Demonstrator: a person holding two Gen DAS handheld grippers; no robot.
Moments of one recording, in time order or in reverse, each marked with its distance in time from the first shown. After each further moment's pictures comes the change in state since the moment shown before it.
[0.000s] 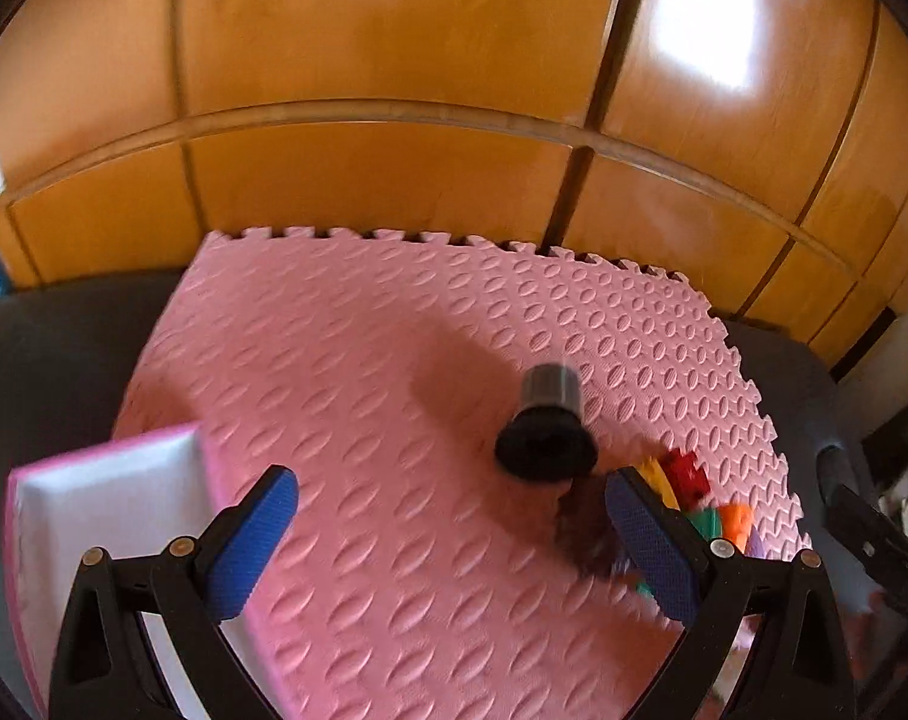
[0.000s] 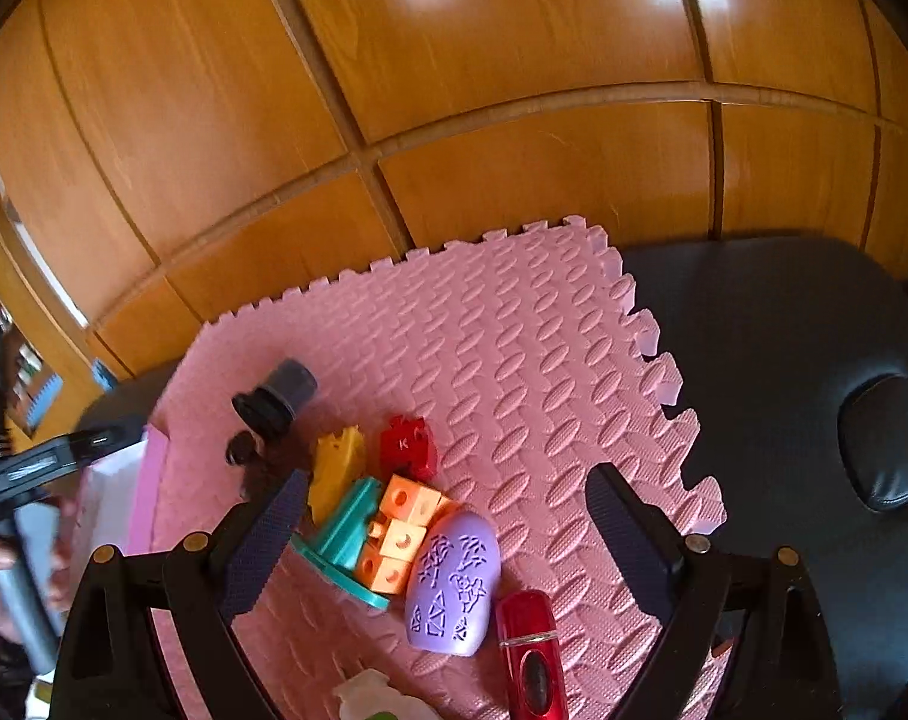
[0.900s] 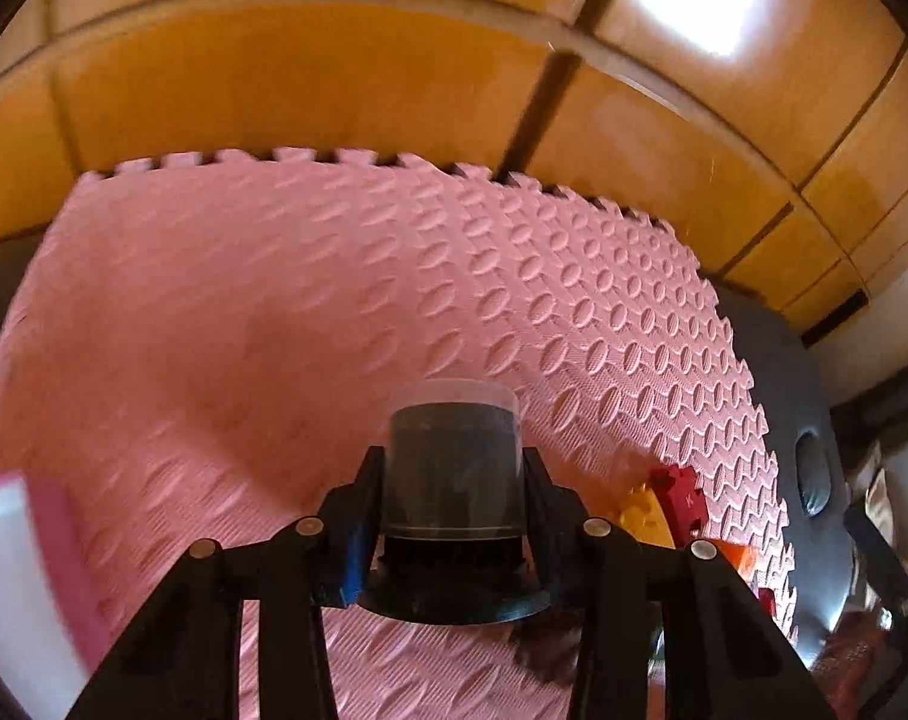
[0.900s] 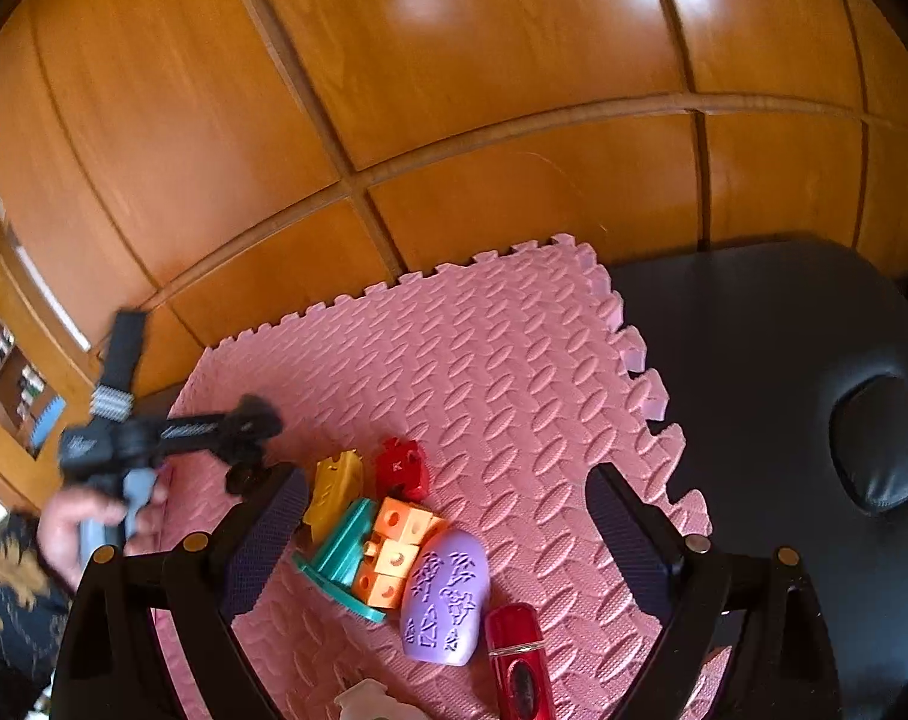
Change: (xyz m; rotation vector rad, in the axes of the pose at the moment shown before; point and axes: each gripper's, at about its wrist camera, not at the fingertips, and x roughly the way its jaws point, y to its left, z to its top) left arm 0.076 -0.021 0.009 -0.042 0.156 -0.130; right arm -0.006 -0.011 0.007 0.043 -0.026 -0.012
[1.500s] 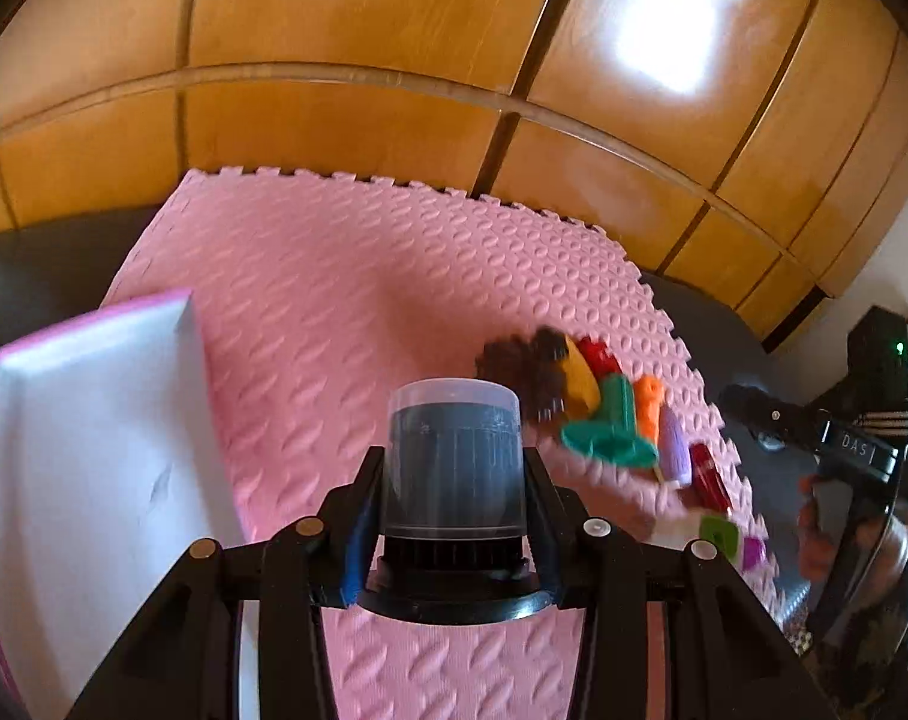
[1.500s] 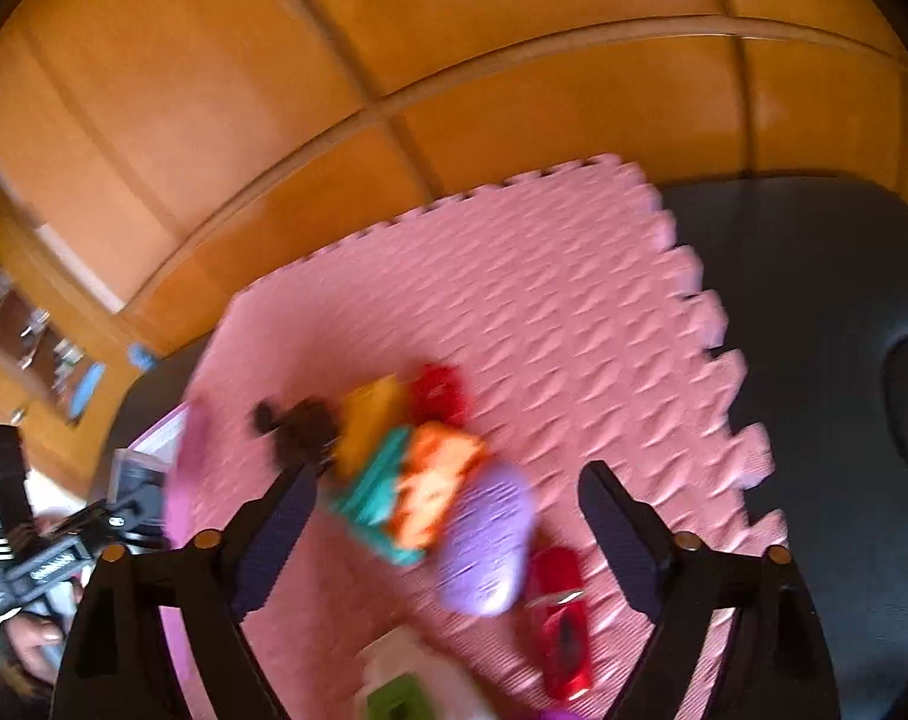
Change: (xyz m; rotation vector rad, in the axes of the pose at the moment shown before) left arm -0.123 0.013 -0.126 0.023 -0.146 -0.033; right arm 0.009 0.017 -0.018 -0.056 0.195 0.147
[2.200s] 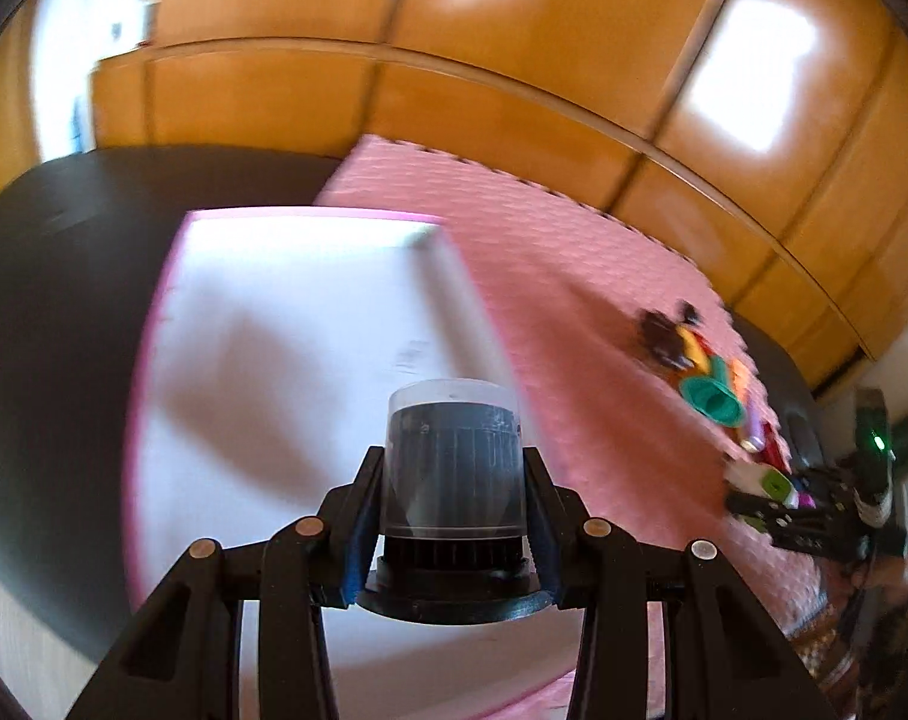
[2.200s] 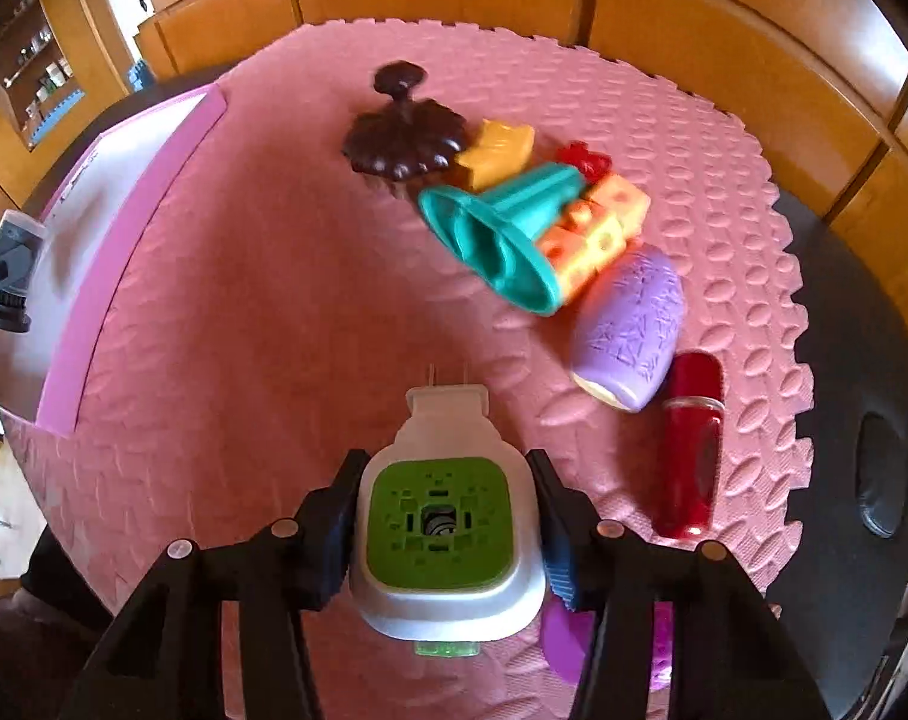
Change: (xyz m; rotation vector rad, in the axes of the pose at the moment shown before) left arm -0.073 0.118 -0.069 -0.189 -0.073 0.143; right arm 0.039 0.070 -0.090 -0.408 0.309 -0.257
